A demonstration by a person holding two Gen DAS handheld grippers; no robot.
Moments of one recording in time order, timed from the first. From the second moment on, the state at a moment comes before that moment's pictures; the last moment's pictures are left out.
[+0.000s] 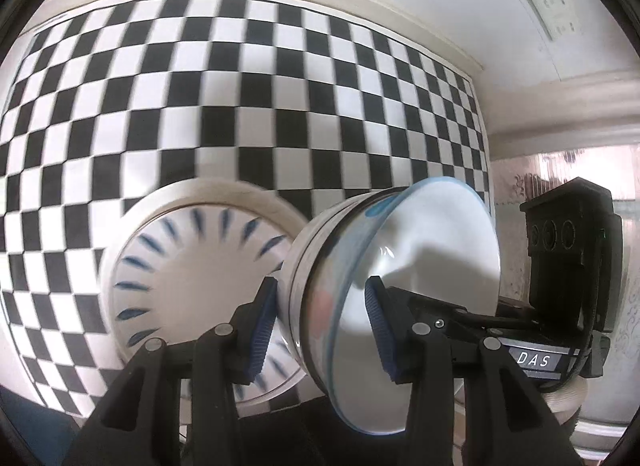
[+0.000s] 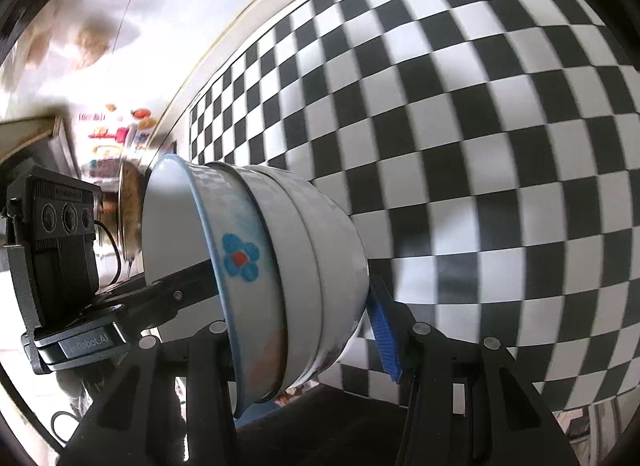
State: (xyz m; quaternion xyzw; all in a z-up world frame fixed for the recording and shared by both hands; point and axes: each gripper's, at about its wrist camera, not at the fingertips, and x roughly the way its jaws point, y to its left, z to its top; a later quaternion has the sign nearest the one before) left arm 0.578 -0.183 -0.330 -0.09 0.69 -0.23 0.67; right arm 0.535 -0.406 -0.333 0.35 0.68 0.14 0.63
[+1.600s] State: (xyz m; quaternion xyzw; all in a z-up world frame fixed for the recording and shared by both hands) left arm 0.561 -0.106 -0.389 -0.13 0.72 -0.15 0.67; right arm 0.551 -0.302 -0.387 0.27 0.73 0.18 0.60
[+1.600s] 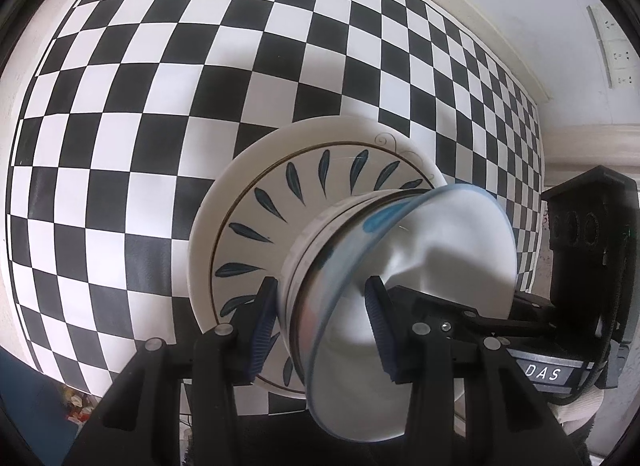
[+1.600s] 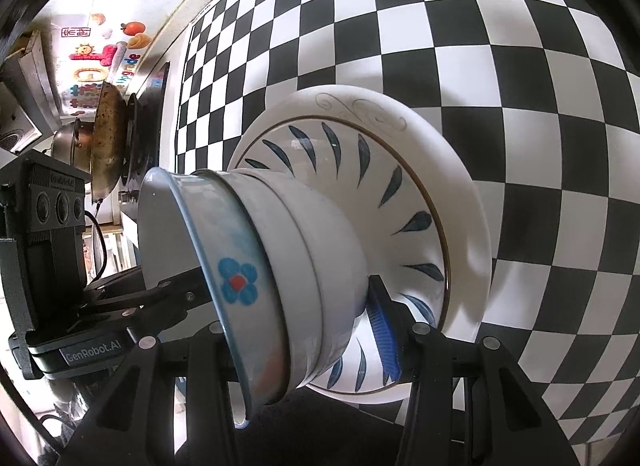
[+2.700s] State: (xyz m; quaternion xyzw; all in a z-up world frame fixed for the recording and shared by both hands) left arm 0.495 -0.096 -0.273 0.03 0.55 -0.04 0.83; right arm 0.498 -0.286 -0.236 0.06 0.62 0.06 0.78
